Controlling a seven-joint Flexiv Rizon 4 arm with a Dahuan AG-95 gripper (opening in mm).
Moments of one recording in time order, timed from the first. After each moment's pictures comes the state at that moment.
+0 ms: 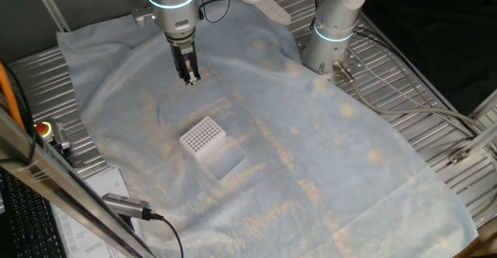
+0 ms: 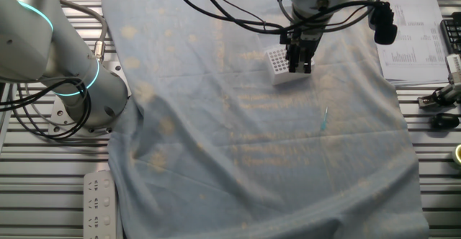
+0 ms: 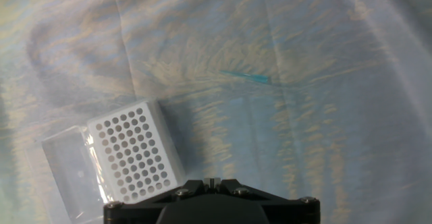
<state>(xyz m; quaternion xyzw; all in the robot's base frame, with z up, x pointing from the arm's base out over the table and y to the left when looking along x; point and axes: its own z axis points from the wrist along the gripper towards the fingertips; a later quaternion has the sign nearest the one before) 0.497 0.002 0.176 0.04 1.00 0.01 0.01</state>
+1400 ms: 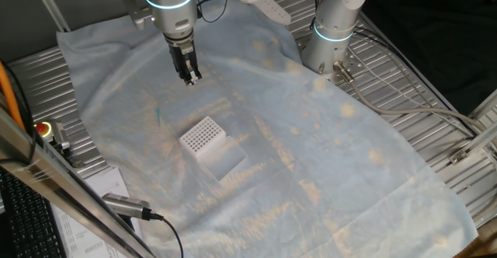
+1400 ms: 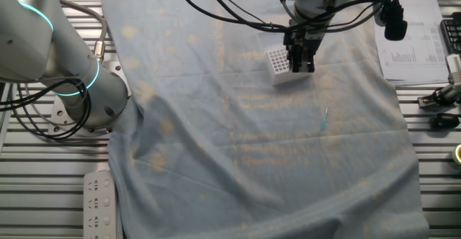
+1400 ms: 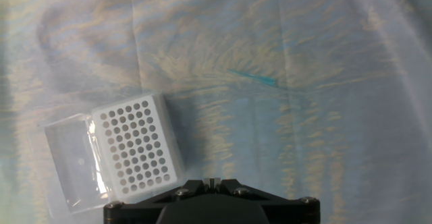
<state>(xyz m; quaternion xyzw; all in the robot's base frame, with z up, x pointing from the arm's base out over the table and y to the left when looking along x) 0.498 0.003 0.177 0.00 1.00 0.01 0.00</state>
